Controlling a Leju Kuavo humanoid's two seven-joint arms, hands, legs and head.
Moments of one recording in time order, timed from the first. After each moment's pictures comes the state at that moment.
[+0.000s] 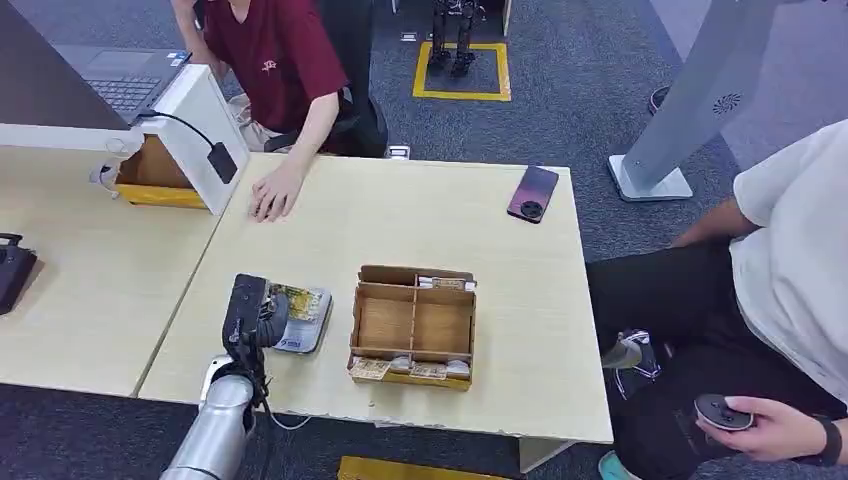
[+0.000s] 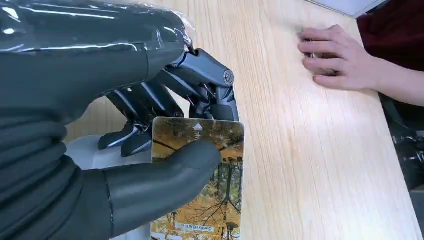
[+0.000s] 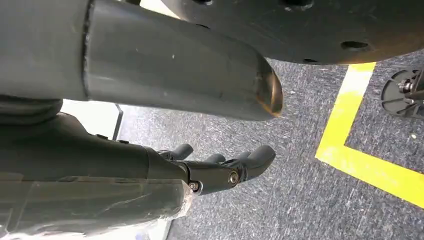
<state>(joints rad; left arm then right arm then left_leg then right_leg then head) -0.27 -0.12 0.01 -1.02 -0.41 0.26 -0.21 -0.08 0.12 -0.96 -0.19 1.26 0.08 0.13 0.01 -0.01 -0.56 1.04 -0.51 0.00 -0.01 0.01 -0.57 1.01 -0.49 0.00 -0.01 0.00</state>
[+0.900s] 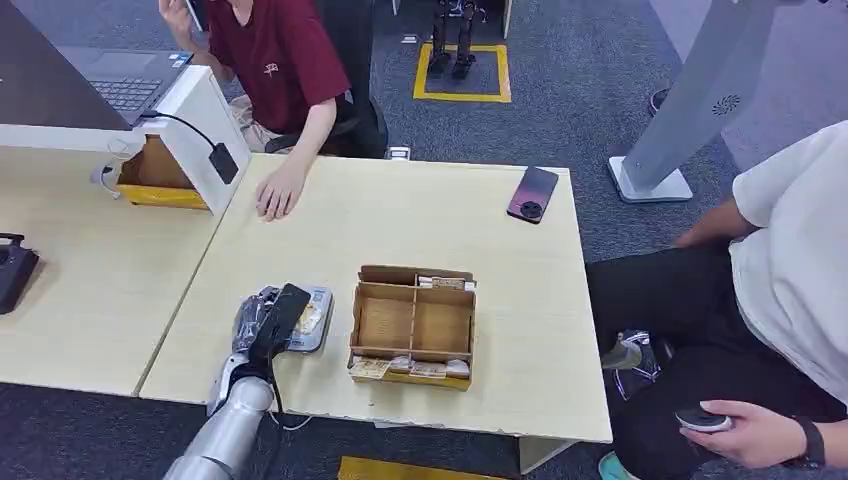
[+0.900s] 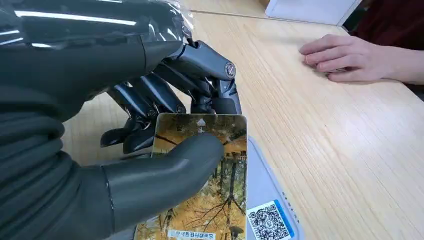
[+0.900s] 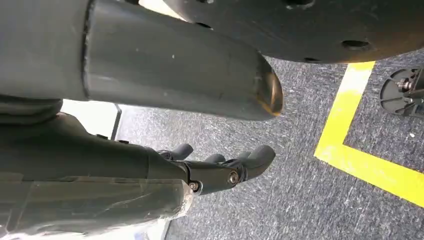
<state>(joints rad) -0.33 -0.11 0.01 -0.84 -0.84 0.42 -0.14 -0.08 0.12 -0.97 -0.19 1.28 0.08 0.13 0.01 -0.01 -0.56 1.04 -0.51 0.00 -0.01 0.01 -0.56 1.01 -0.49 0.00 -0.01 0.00</state>
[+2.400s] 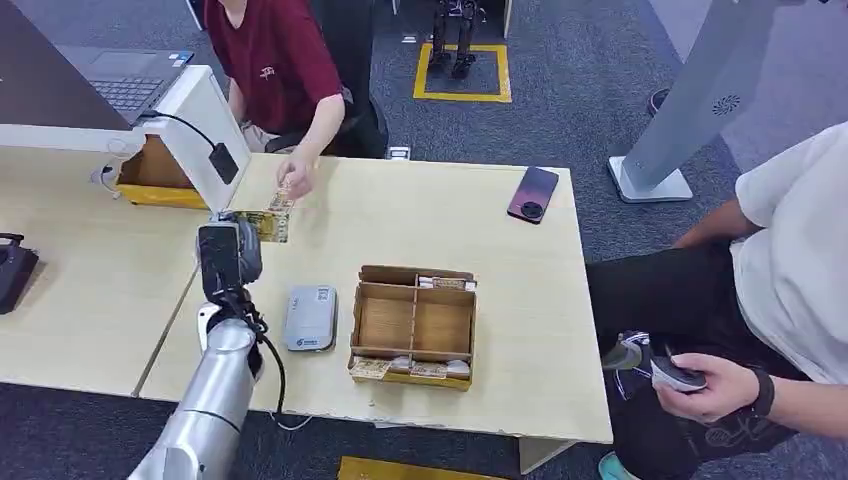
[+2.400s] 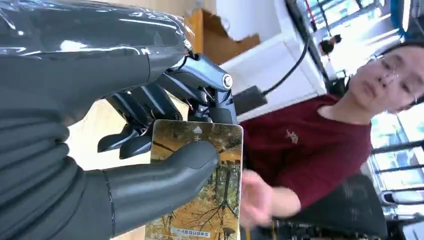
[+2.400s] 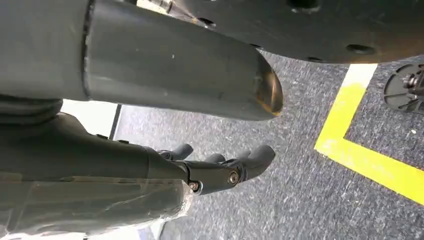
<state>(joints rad) -0.48 -0.14 0.04 -0.98 -0.40 0.56 -0.43 -0.09 0.12 -0.97 -0.19 1.34 0.09 0.12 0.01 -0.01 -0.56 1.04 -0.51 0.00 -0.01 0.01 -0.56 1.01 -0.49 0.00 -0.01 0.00</state>
